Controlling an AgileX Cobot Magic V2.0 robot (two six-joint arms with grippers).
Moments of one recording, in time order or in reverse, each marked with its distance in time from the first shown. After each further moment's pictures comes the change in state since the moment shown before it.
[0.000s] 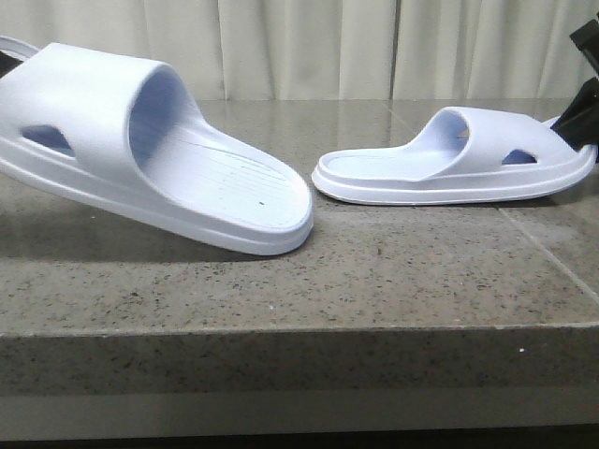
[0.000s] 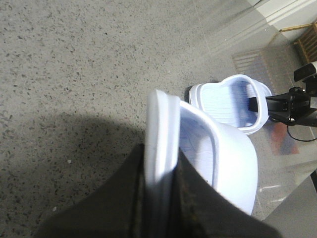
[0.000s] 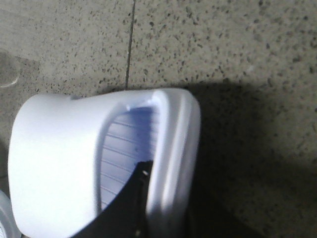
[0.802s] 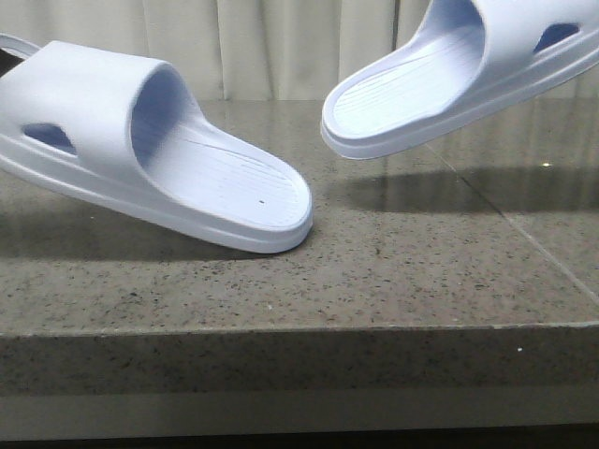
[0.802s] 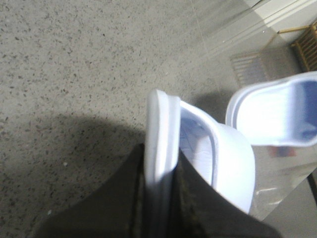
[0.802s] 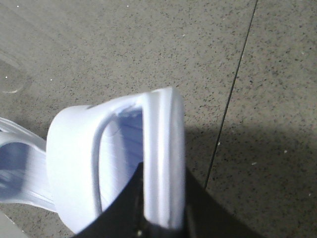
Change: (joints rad) left arm -0.008 0.000 0.000 -0.033 -0.004 0.000; right arm 0.002 -0.426 0.038 -0.024 0.036 0.032
